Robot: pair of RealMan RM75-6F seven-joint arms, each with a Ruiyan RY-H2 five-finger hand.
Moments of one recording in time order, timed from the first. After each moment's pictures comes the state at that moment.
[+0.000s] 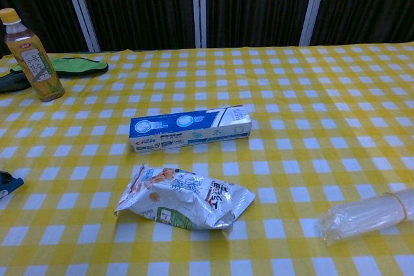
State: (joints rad) left arm -0.06 -1.25 -0.03 -1.63 1.58 1.56 0.29; right arm 0.05 -1.06 0.04 -1.66 -1.62 1.57 0.12
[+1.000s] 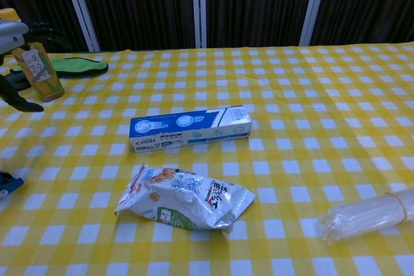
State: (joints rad) left arm -0.45 -1.37 -0.28 -1.79 1.11 1.14 0.71; right arm 0.06 -1.03 0.05 -1.64 -1.58 1.54 0.23
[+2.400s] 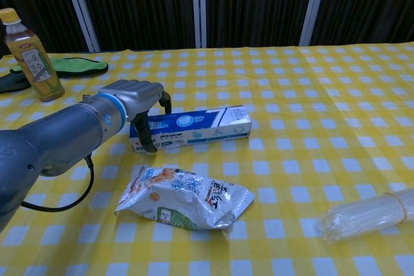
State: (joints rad) left arm -0.92 -1.88 -0.30 -1.38 0.56 1.13 0.96; right arm 0.06 -0.99 0.07 -1.62 -1.54 1.52 0.38
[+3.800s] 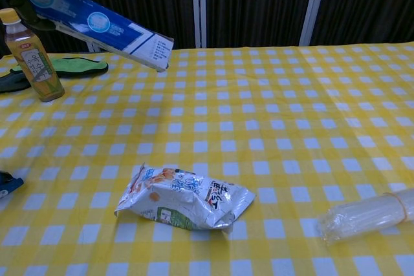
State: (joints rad) left arm -0.80 -1.19 -0.14 -1.79 1.10 1.23 0.94; right arm 0.04 -0.99 0.07 -1.66 -1.57 1.57 0.31
